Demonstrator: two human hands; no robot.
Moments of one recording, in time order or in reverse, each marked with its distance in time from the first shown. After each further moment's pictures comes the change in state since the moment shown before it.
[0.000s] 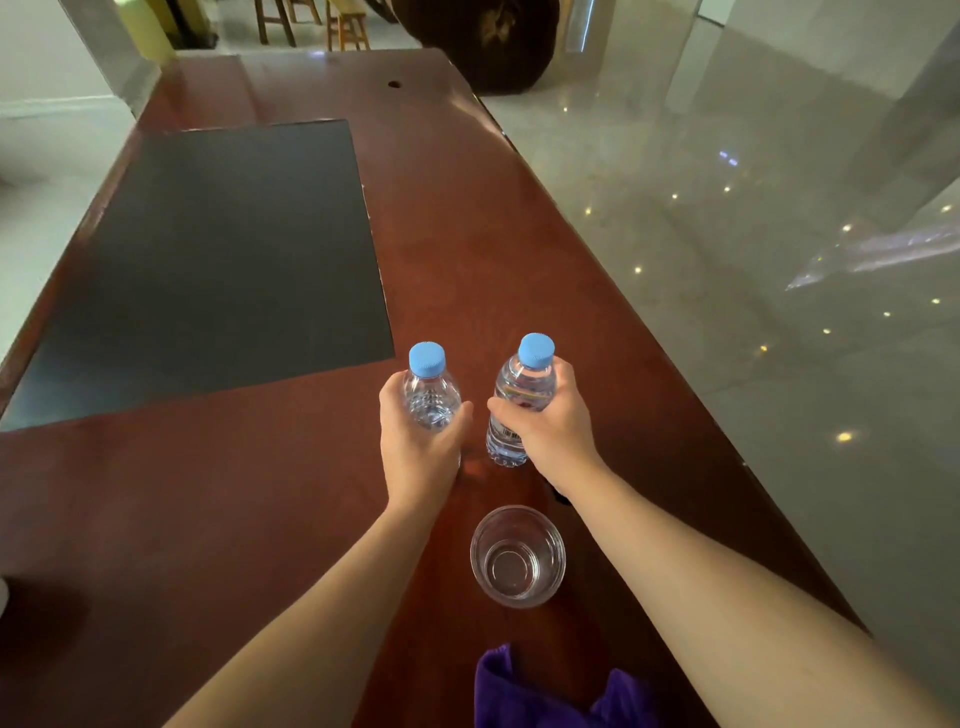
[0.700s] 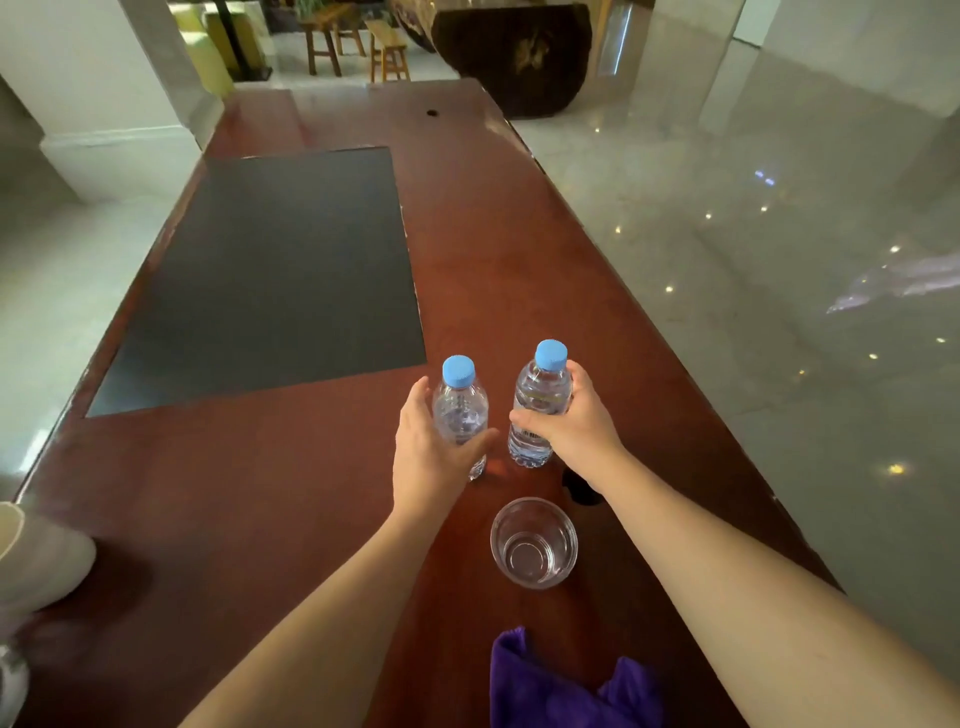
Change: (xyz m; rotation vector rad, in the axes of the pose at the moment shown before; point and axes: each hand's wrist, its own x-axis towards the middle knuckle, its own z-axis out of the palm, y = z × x) left_hand -0.017 0.016 -0.033 0.292 -0.103 0.057; right_hand -0.006 -0.019 -0.018 -0.163 -0.157 0.106
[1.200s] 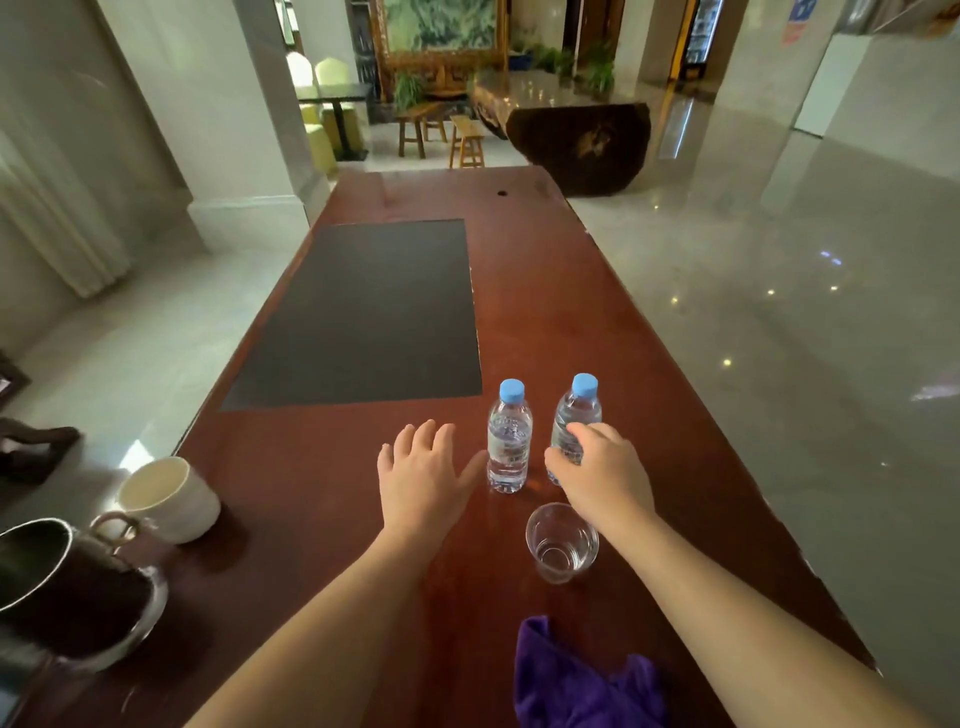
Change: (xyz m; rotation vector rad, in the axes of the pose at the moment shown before) left_hand -0.059 0.025 -0.089 0.696 0.087 0.090; right_hand -0.102 -0.047 -0.008 -0.562 0.140 -0.283
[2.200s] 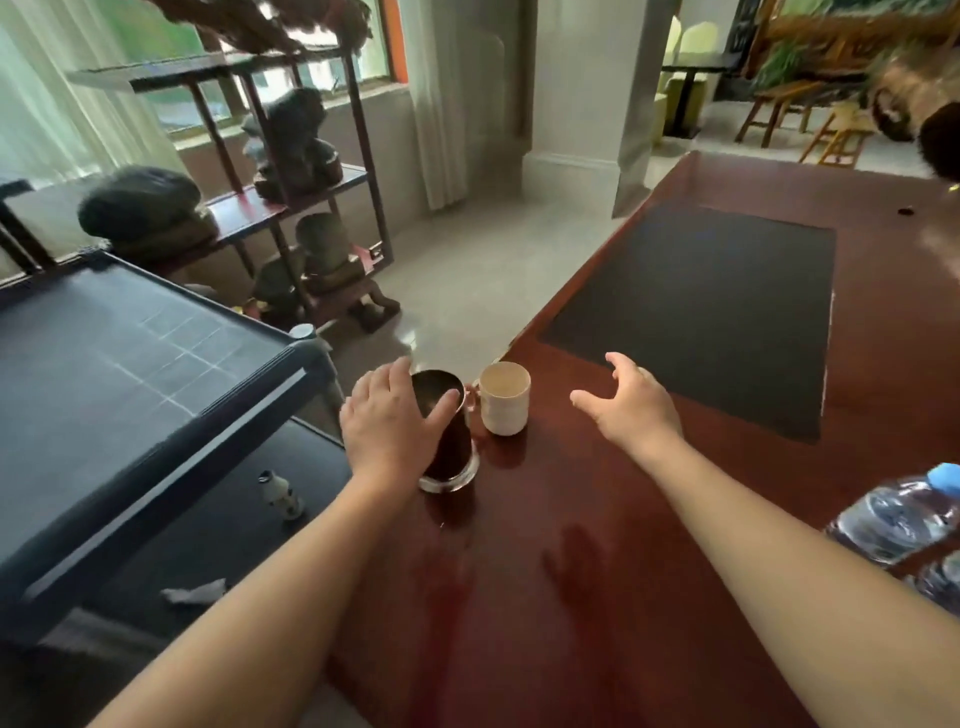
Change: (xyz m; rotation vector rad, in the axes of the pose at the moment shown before) left_hand -0.121 -0.283 -0.180 0.155 0.357 -0.703; right_hand -0.035 -0.293 0.151 0.158 -0.404 -0.459
